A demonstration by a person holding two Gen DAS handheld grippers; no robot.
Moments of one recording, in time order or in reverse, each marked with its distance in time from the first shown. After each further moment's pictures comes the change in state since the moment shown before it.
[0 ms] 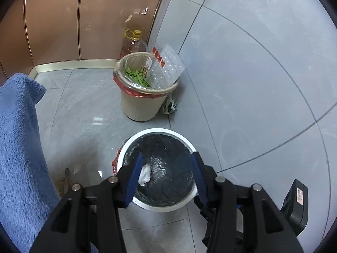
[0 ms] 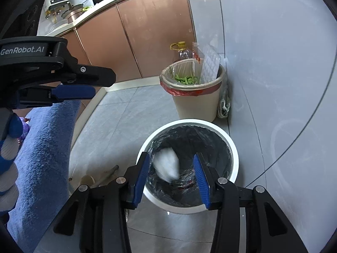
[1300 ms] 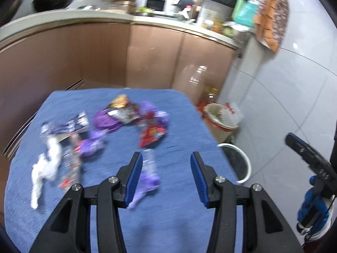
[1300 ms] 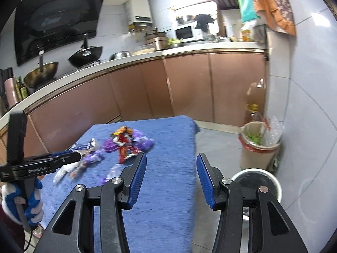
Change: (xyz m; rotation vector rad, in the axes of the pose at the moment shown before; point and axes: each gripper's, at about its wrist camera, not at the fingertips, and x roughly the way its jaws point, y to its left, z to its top) left arm -0.331 0.179 -0.234 -0.223 -0.401 0.325; right arm -0.218 0.212 -0.020 -0.289 -0.252 0.322
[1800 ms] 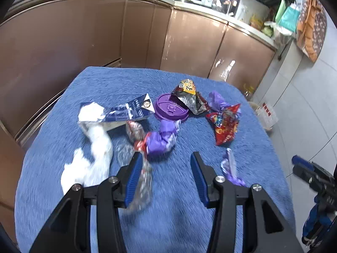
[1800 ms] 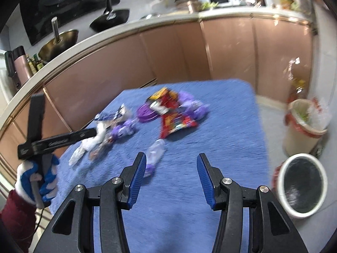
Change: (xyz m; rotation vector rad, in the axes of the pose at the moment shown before) left arm 0.053 0.120 0.004 -0.076 0.092 0.118; right arm 0.125 0.071 -0.031 -0.030 0.245 0.241
